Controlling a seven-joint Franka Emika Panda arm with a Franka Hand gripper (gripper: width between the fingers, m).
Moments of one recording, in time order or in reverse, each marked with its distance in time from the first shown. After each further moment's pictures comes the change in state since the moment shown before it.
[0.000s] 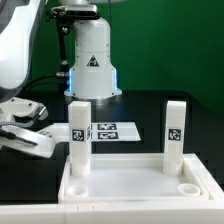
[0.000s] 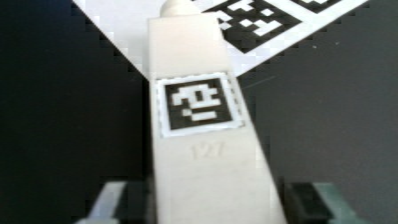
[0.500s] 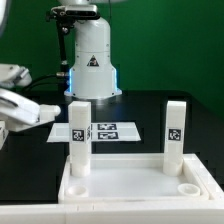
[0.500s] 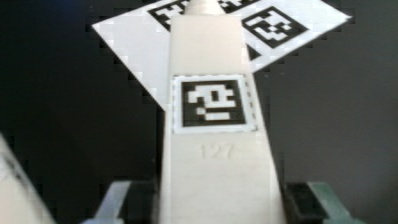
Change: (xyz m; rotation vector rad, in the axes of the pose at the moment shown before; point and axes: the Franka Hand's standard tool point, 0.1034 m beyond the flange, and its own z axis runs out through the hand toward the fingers) arm -0.032 -0.015 -0.087 0.011 0.186 -0.099
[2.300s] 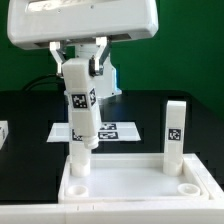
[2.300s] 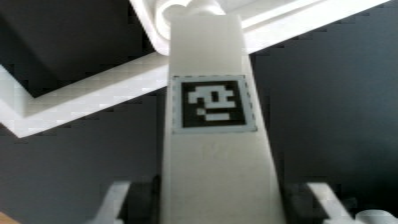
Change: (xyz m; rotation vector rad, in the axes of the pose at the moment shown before) arm -0.044 -0.196 -0.090 -0.026 1.188 -0.296
